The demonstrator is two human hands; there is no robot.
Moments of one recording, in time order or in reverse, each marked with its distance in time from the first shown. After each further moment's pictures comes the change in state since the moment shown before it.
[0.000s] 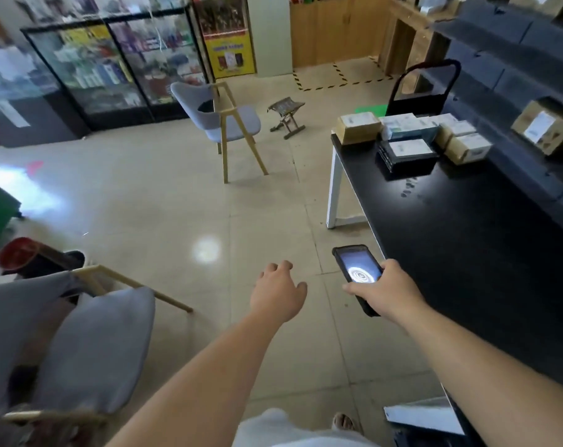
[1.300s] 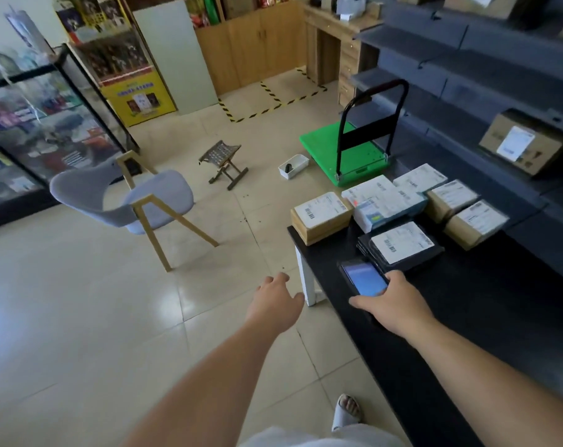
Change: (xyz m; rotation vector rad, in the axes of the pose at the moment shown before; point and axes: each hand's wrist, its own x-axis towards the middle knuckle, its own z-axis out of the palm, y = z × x) left_hand 0.562 0.234 -0.118 0.120 -0.162 0.163; right_hand 0.500 -0.177 -0.146 0.125 0.122 0.202
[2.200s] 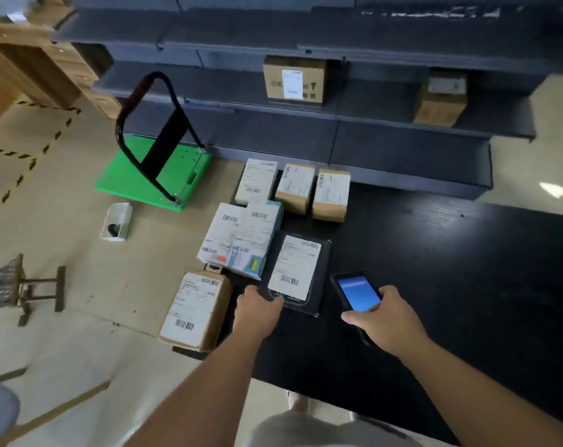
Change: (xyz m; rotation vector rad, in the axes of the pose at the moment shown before) left_hand 0.248 0.196 0.079 0.216 -0.405 0.249; right_hand 0.102 0.060 -0.045 0.522 0.267 0.722
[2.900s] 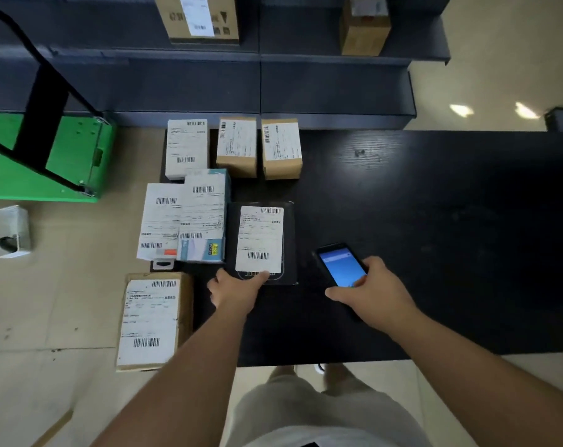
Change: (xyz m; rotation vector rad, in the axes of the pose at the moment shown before) left_hand 0.071 -0.015 0.041 -0.039 -0.113 -0.115; right_hand -0.012 0.002 0.031 0.054 0.119 0.196
